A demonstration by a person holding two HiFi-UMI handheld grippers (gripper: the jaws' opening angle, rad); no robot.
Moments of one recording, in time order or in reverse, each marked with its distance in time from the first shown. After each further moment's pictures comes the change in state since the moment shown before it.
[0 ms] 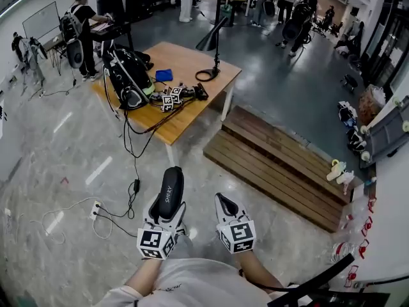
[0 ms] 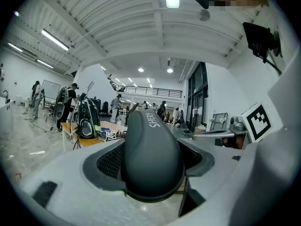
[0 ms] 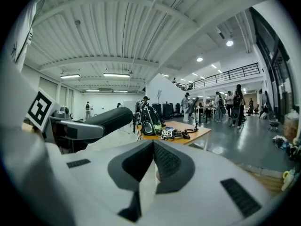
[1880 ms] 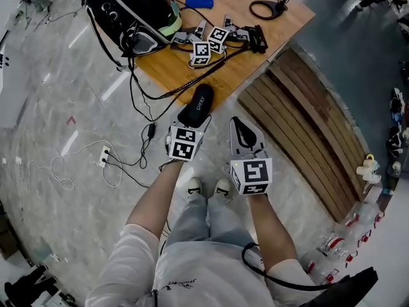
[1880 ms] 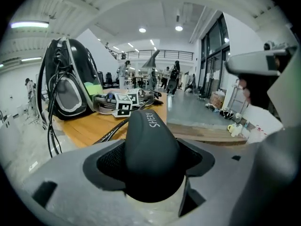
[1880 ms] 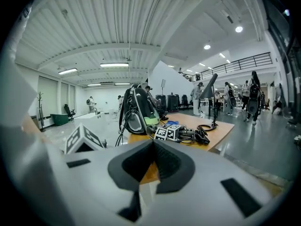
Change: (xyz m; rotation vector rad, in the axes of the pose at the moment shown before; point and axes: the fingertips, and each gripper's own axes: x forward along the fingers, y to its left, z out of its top) left arm 0.393 0.290 -0.166 0.036 0.444 0.086; right arm 0.417 -0.094 -0.019 -0.021 0.086 0.097
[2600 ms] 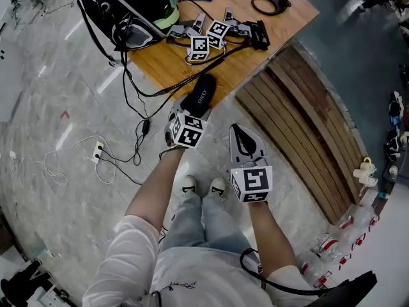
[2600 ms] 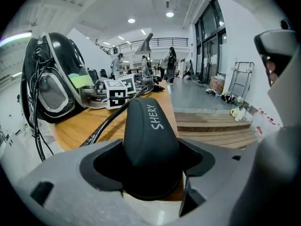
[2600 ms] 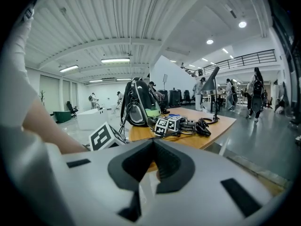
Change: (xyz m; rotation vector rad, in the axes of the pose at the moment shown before) left arm 0.069 0.012 -0.031 0.106 0.121 0.019; right arm 0.003 -0.007 -0.040 -0.001 0.063 0.025
